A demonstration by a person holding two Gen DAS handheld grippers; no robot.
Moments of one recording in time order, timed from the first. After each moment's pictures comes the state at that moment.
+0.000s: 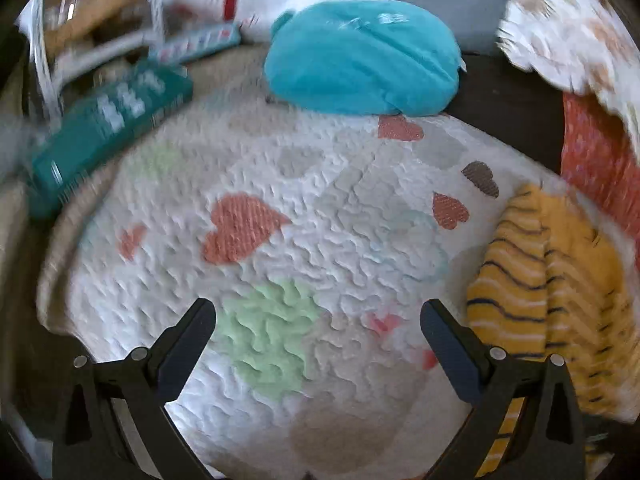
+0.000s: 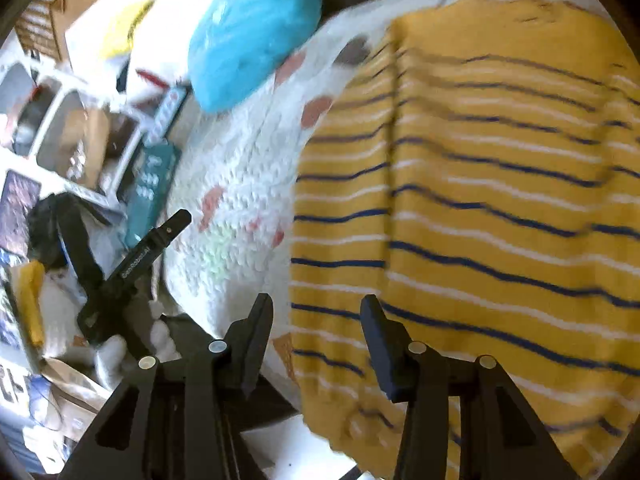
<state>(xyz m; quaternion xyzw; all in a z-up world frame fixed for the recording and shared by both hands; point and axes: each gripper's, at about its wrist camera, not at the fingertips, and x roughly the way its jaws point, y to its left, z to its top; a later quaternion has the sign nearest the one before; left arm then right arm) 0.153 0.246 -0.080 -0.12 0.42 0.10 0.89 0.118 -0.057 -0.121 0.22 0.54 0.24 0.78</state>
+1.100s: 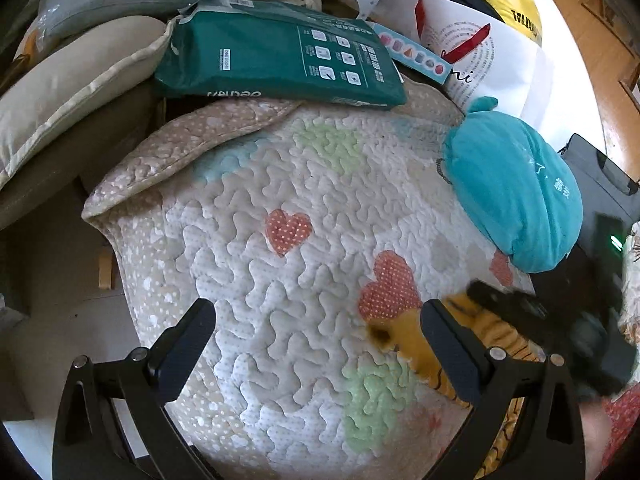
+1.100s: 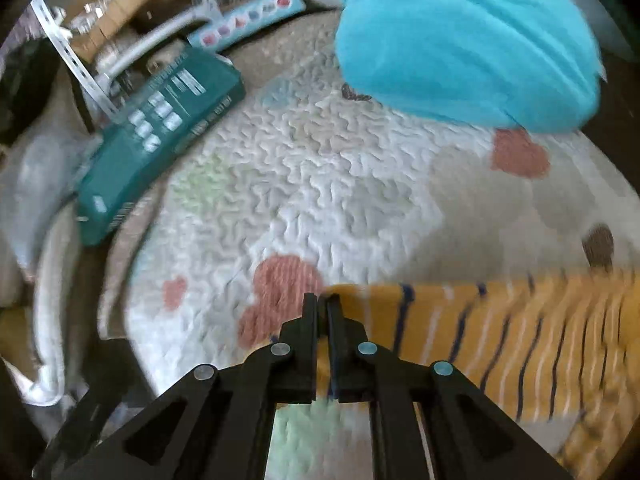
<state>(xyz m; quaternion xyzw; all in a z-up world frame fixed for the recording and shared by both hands) 0.102 0.407 -0.086 -0.38 0.35 0.26 0.82 0.285 0.264 -0.076 -0.07 0.51 0.30 0.80</state>
